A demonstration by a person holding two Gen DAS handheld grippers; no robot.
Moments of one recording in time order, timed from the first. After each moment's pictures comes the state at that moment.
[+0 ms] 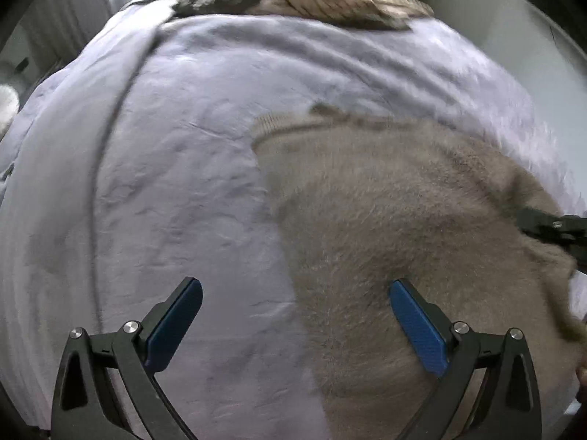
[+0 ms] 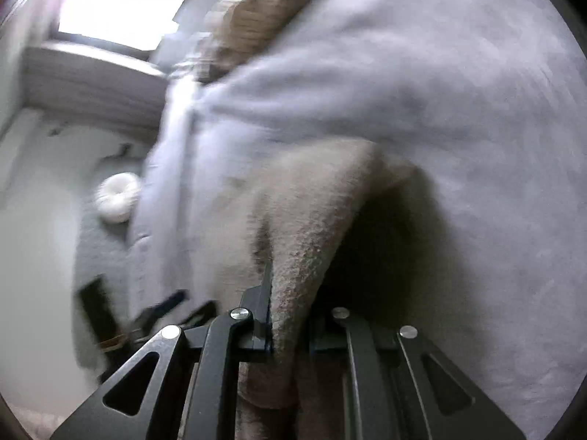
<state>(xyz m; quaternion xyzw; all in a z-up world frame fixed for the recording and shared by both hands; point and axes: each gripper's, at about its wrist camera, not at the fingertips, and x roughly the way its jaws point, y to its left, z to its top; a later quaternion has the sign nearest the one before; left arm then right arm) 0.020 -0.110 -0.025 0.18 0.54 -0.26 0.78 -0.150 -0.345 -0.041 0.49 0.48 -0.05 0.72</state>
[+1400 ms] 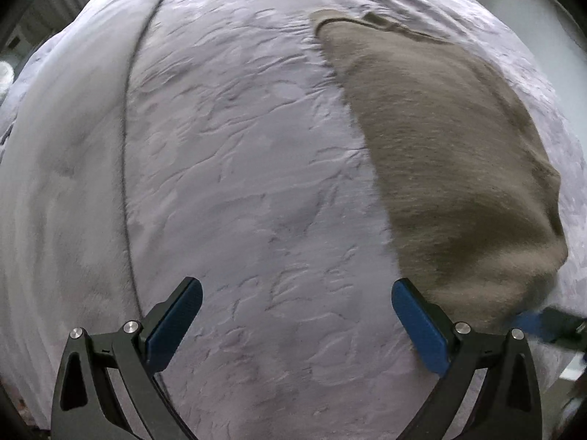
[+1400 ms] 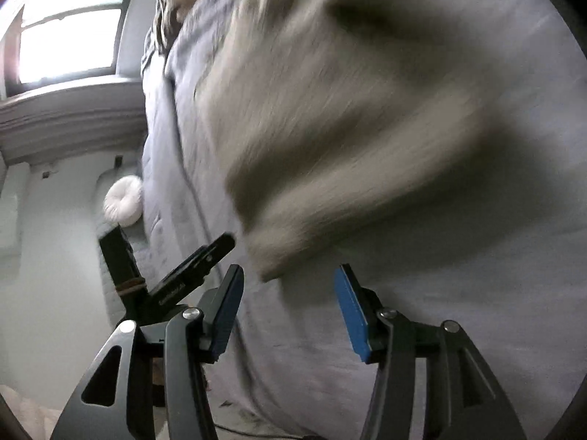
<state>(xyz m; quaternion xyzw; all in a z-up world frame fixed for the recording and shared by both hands) -0.021 -0.008 -0.028 0.19 0.61 -0.25 0.73 -0.231 -0.202 -0.046 0.61 0.47 -0.01 0.64</state>
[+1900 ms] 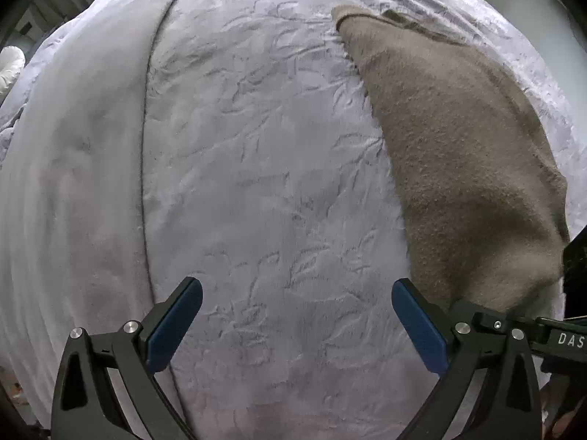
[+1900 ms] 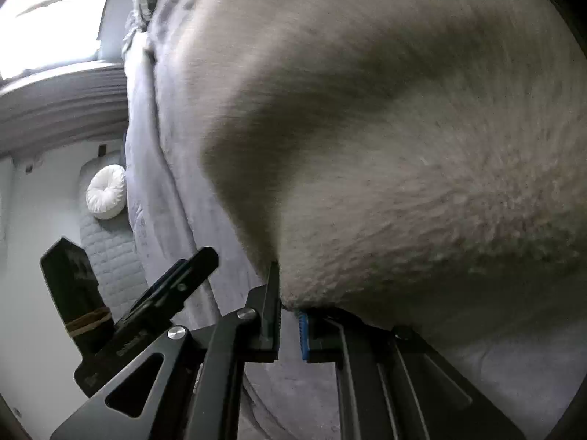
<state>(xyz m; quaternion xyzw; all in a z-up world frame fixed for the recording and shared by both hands) -0.030 0.032 -0.018 0.18 0.62 -0.23 0.73 -0.194 -0.175 -0.077 0.62 0.50 -0.02 0.61</state>
